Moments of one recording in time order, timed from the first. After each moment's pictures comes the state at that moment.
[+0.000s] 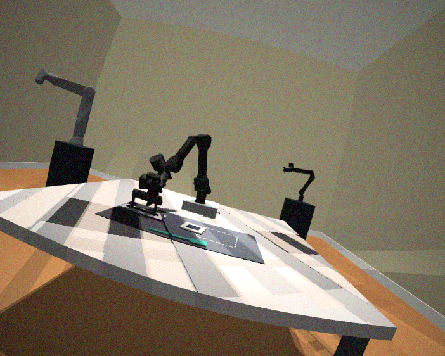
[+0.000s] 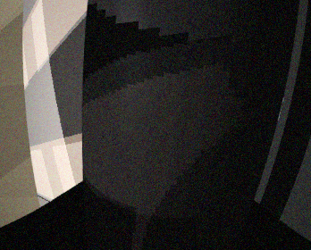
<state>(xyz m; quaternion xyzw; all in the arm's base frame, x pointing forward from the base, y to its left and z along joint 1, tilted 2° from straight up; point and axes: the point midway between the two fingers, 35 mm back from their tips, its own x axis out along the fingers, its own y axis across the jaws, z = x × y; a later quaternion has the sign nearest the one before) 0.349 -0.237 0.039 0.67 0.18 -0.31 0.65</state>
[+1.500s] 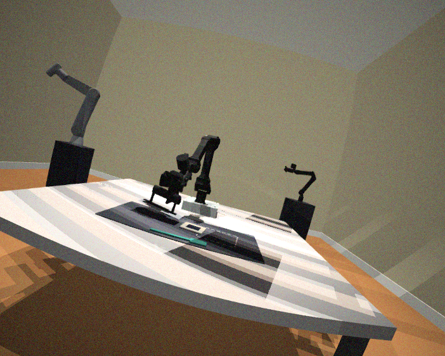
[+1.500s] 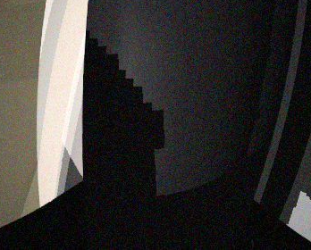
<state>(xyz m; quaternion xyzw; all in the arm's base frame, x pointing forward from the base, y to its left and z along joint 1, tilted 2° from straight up) 0.351 -0.151 0.064 0.64 0.15 -0.34 0.67</state>
